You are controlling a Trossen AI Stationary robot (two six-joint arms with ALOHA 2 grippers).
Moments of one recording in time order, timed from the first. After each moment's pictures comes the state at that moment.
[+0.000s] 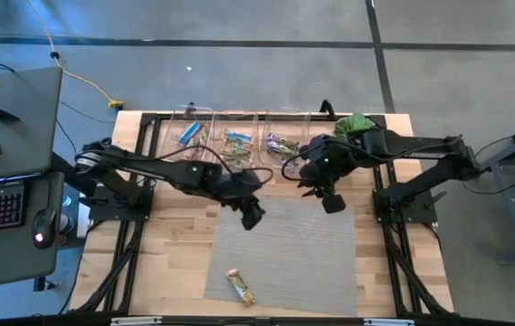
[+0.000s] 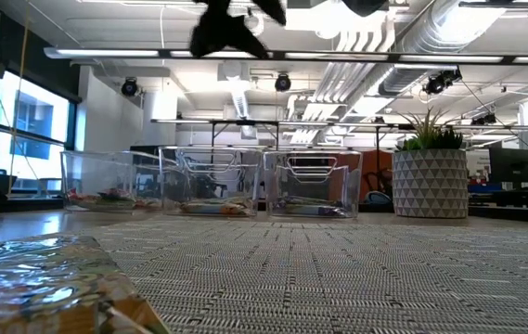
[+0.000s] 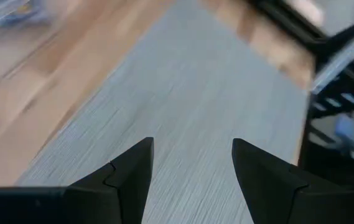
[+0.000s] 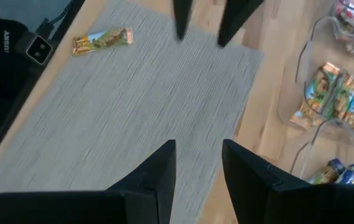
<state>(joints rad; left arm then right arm) -0.16 1.61 1.41 -0.59 -0.08 -0.68 0.00 1.40 1.49 -1.03 -0.20 -0.26</state>
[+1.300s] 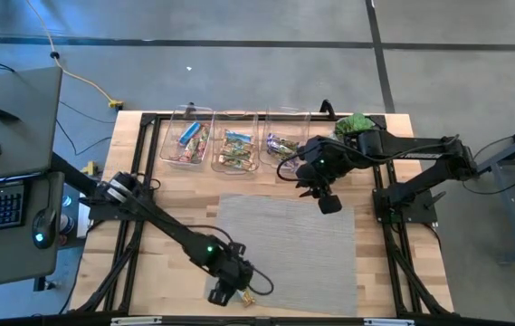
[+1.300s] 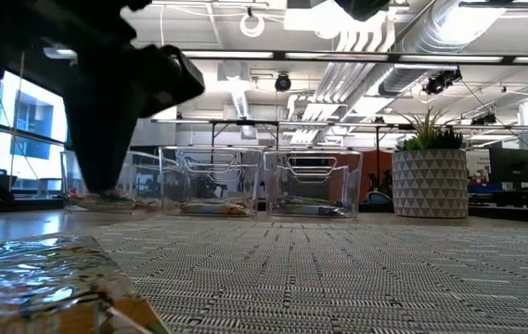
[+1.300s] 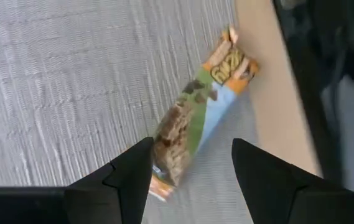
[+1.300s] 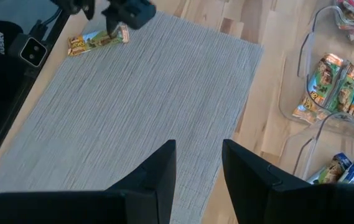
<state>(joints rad) -0.57 1.96 1.41 -0.60 0.07 -0.29 0.00 1.42 1.49 -1.02 -0.20 -0.22</state>
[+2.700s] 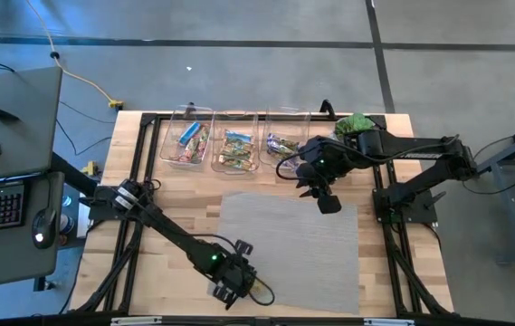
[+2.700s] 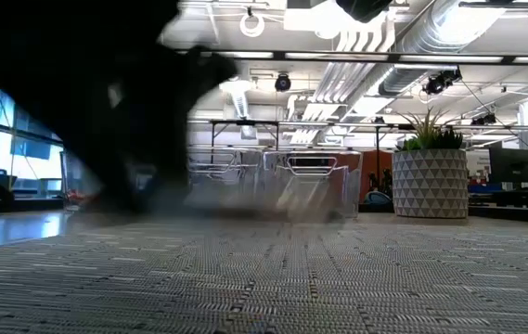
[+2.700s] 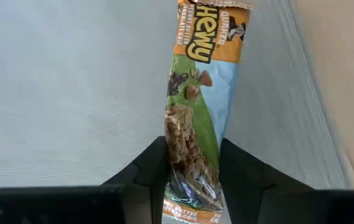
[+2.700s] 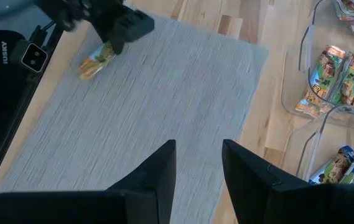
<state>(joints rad) -0.59 2.03 1.45 -0.59 -0.20 -0.11 0.00 1.42 1.49 -1.02 -0.20 -0.18</state>
